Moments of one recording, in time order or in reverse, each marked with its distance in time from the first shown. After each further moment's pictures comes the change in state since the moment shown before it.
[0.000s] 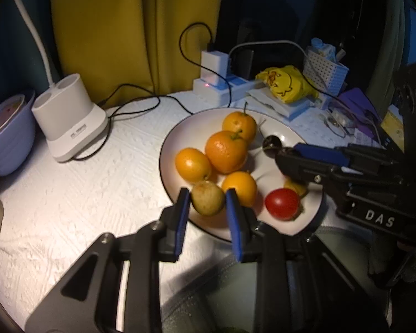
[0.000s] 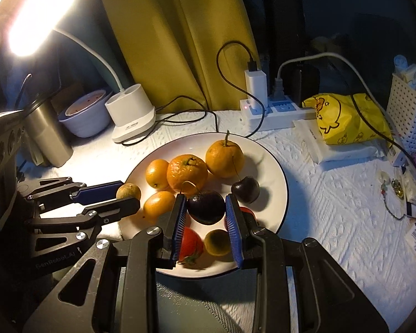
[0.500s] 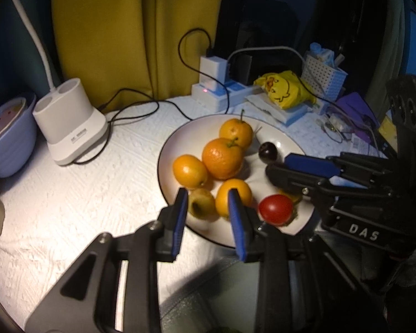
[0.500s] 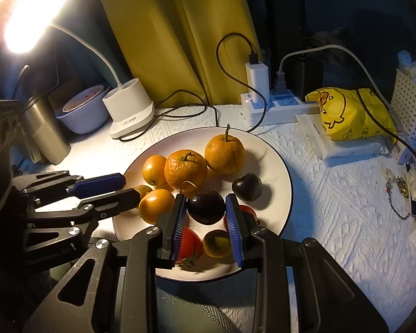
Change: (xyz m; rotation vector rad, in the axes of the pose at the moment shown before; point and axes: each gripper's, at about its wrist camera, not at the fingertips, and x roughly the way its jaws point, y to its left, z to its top) left arm -0.011 -0.004 0.004 -0.010 -0.018 -0.002; right arm 0.006 0.002 0.000 -0.003 0.024 -0.001
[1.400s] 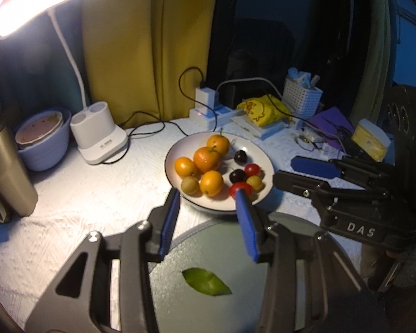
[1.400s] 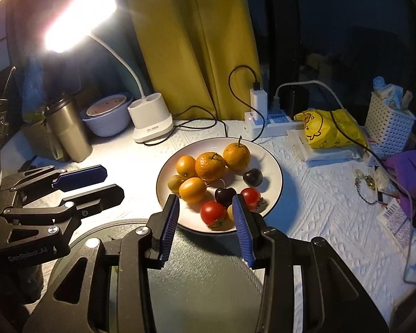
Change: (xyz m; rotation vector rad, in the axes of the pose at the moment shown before) left arm -0.098 -0.020 -0.025 0.000 -0.115 0.013; right arm -0.082 0.040 -0.016 -0.034 -0.072 -0.040
